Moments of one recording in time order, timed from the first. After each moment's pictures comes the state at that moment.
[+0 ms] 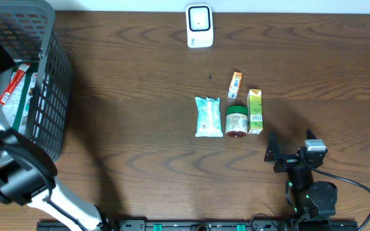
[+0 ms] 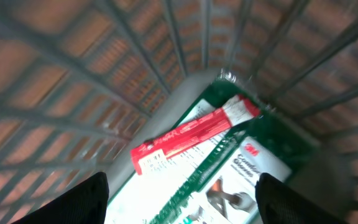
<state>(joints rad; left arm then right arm) 0.58 2.01 1.84 -0.77 -0.11 -0.01 0.08 0.01 0.01 -0.07 0.00 0.11</state>
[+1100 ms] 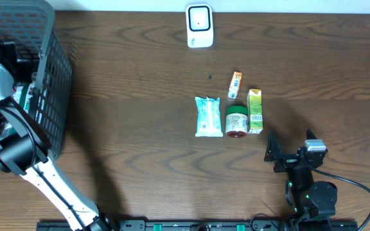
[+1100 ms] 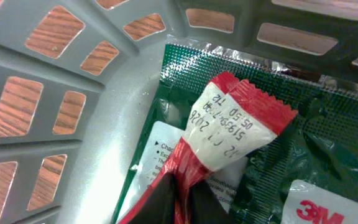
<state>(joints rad) 0.58 2.33 1.86 -0.55 -0.04 0.33 0.08 0.01 0.01 -0.07 0.00 0.11</state>
